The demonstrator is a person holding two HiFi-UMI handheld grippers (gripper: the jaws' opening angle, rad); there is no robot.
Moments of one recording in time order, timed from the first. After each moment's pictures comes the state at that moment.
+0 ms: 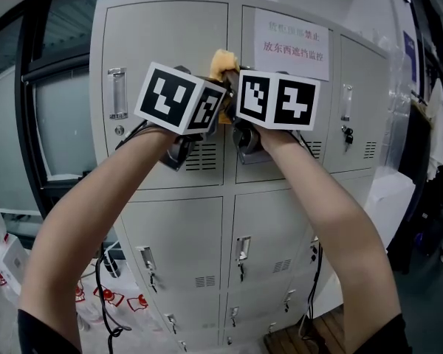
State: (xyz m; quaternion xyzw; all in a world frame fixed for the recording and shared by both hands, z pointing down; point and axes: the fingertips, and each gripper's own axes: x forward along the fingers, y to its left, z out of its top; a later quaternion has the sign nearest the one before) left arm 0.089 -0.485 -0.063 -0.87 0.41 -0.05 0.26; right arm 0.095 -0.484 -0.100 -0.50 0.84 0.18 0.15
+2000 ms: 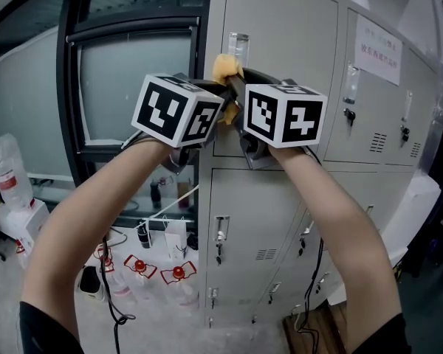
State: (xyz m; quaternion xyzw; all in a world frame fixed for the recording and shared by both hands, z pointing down) left arm -0.149 -0.459 0.010 -0.87 0.44 -0.05 0.22; right arm -0.154 -0.458 -0.028 -0.42 0.88 0.20 0.11
